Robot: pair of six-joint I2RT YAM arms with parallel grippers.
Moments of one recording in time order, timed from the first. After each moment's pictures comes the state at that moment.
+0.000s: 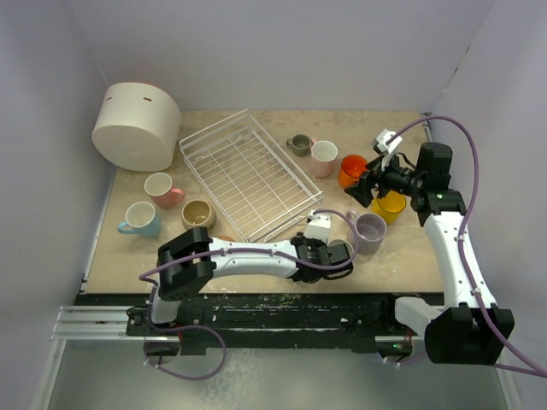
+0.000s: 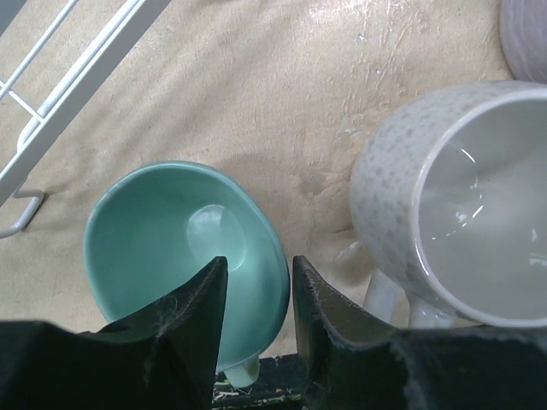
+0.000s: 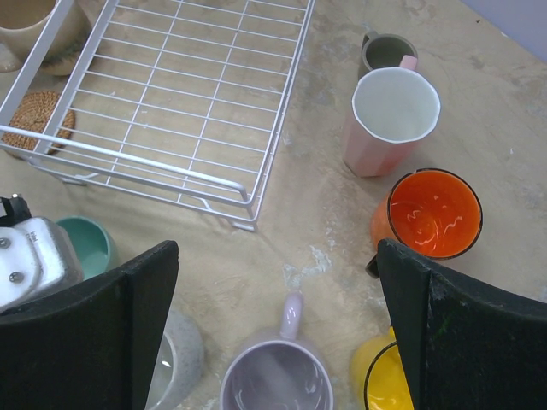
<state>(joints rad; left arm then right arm) -1.35 1.94 1.46 -0.78 -0.67 -1.06 -0.05 1.11 1.01 -0.46 -0.80 -0.42</state>
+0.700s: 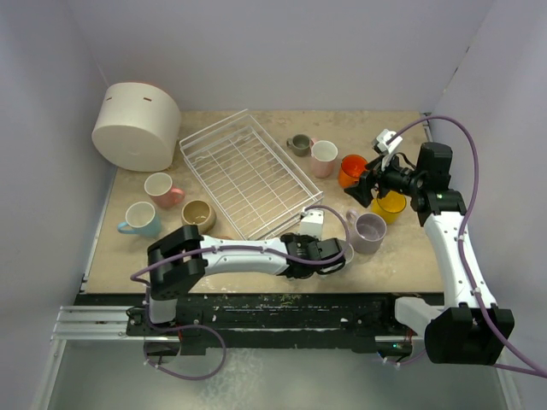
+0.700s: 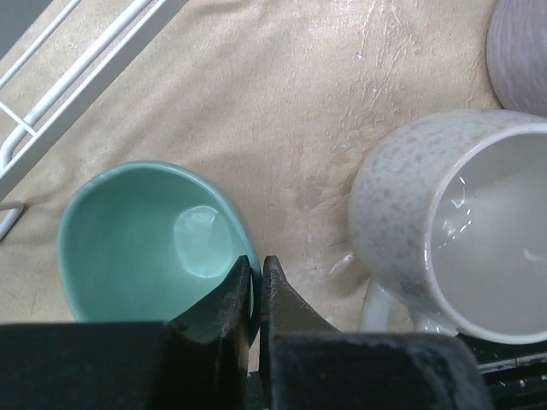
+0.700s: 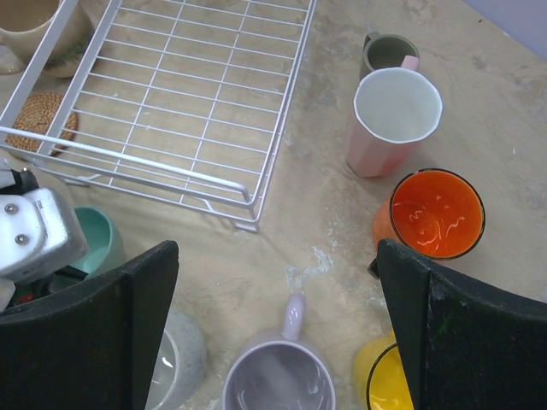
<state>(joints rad) -1.32 1.91 1.38 -0.67 -0.63 -1.06 -0.05 1.11 1.01 -0.46 -0.80 -0.41</state>
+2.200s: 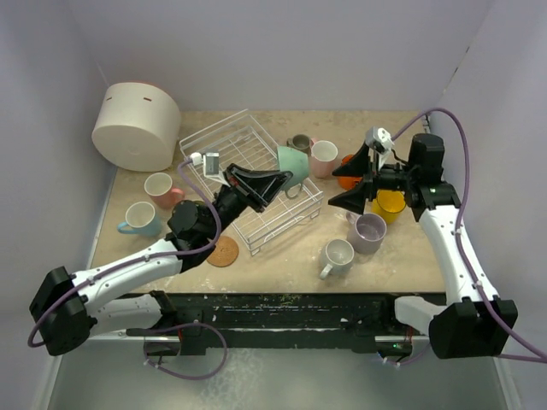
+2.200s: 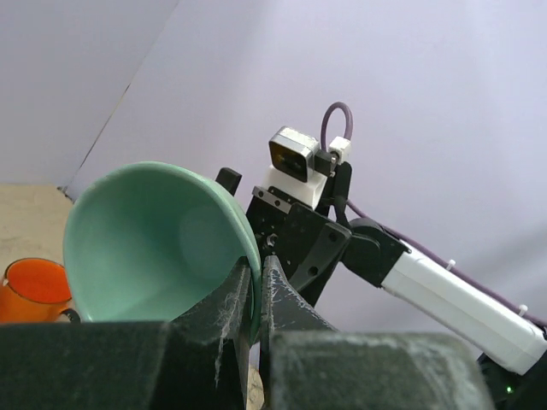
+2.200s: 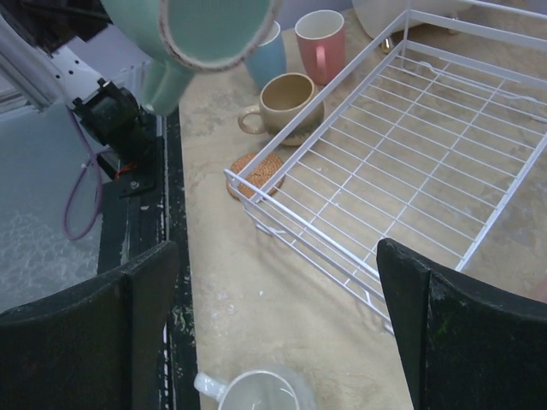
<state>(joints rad) -0.88 1.08 0.71 0.86 0.00 -0.72 0.02 1.14 1.05 -0.37 -1.32 -0.25</state>
